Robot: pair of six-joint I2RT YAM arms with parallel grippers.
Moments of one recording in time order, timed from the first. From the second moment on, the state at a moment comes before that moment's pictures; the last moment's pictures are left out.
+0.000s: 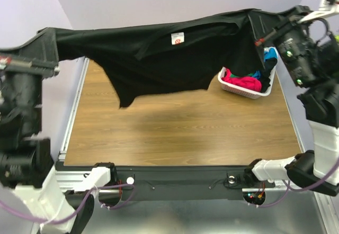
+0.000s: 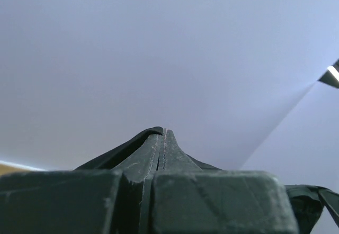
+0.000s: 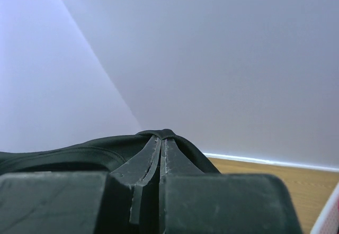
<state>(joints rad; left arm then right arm) -0.01 1.02 2.07 -0.60 -0.01 -0.66 0.64 1.31 2.24 -0.57 0.26 0.31</state>
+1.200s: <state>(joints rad) 0.04 1.39 2.15 -0.54 -0.11 -0.57 0.57 1.76 2.33 -0.40 0.37 0.15</state>
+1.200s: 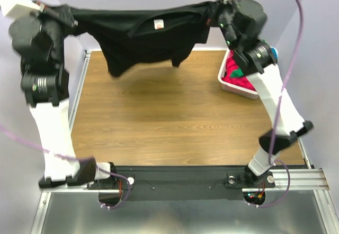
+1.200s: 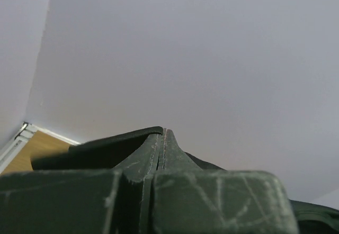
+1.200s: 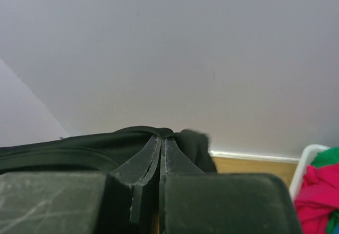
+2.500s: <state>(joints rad) 0.05 0.58 0.87 -0.79 -0.03 -0.80 0.56 1.07 0.85 -0.54 0.17 0.61</state>
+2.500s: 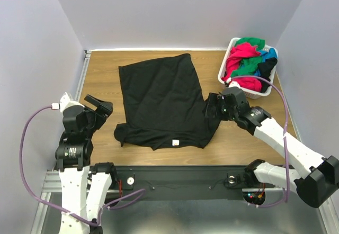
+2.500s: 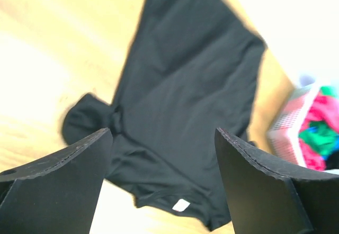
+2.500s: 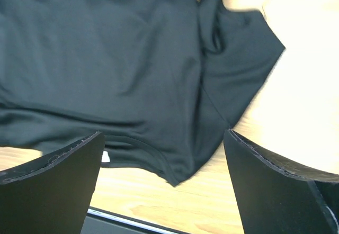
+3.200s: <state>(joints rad) -0.08 1.64 1.26 -0.32 0.13 -0.65 0.63 1.63 0.96 -0.43 0.10 0.76</state>
